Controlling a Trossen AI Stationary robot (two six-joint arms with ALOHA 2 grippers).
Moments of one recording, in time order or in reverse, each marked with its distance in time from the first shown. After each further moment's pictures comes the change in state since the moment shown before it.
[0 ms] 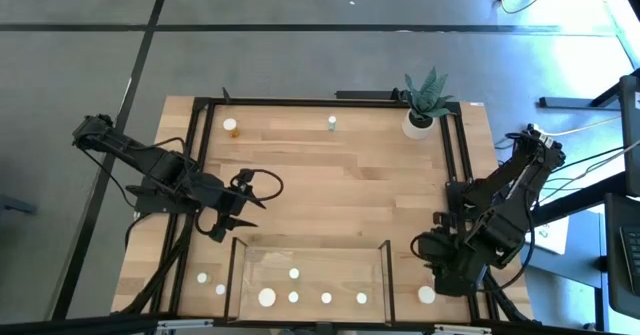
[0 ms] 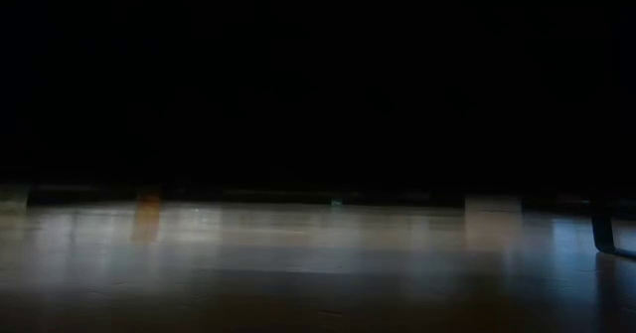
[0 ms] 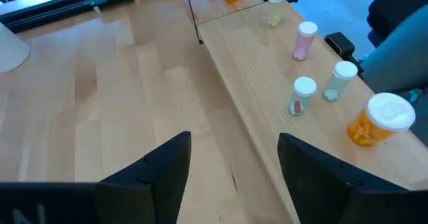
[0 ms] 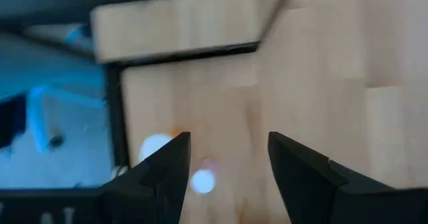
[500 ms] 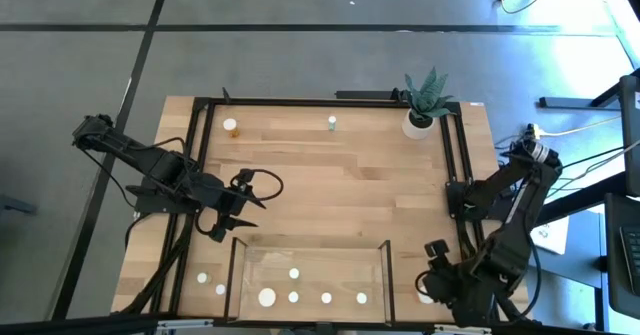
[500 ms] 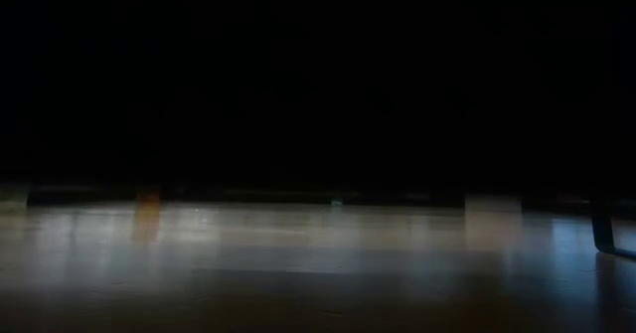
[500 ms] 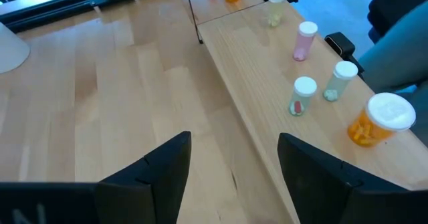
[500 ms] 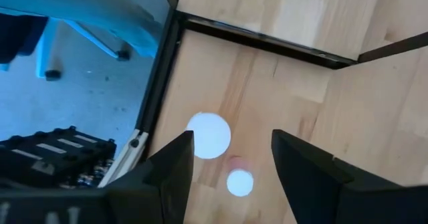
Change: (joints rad) left arm 0.000 0.000 0.000 0.000 0.000 0.000; right arm 0.122 0.111 0.000 0.143 -0.031 -0.265
